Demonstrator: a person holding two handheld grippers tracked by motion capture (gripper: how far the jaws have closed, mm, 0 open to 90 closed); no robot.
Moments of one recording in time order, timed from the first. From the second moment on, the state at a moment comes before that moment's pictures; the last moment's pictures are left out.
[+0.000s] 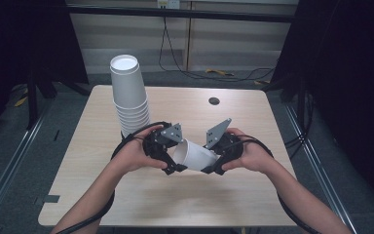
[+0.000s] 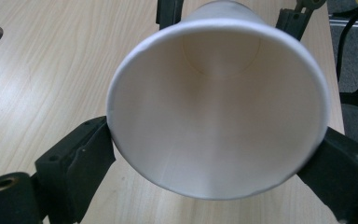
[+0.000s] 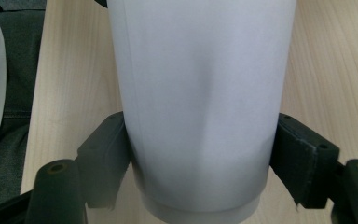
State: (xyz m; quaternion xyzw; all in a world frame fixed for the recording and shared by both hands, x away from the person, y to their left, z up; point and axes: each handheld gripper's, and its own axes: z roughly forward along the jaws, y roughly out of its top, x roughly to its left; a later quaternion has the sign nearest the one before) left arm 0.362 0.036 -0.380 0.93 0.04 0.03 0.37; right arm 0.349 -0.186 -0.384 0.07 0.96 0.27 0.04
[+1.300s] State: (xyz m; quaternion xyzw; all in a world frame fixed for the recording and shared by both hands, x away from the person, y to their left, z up) left arm 0.363 0.039 -0.373 0.91 0.06 0.03 0.41; right arm 0.352 -0.183 -0.393 0.10 0.95 0.29 0.04
